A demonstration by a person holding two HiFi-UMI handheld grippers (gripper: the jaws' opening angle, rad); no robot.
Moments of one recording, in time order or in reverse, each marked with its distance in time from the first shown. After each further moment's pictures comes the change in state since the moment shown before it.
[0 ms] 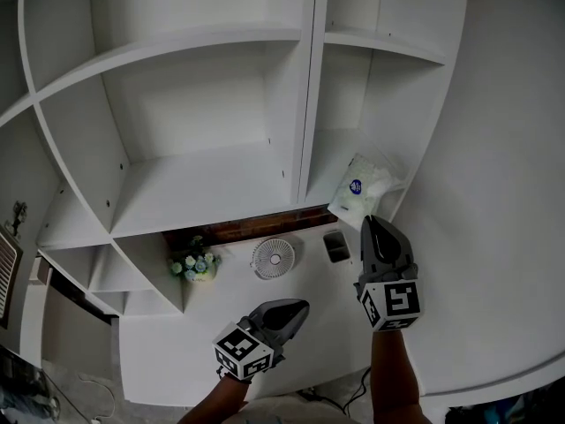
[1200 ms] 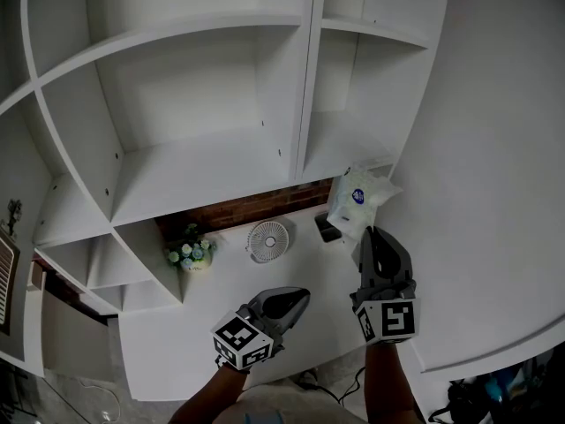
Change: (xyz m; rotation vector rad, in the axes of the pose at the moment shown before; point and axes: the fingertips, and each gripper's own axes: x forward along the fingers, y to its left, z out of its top) left arm -0.030 -0.027 0.004 0.012 0.006 -0.108; right arm -0.076 0.040 0.019 -0.025 -0.039 -0.099
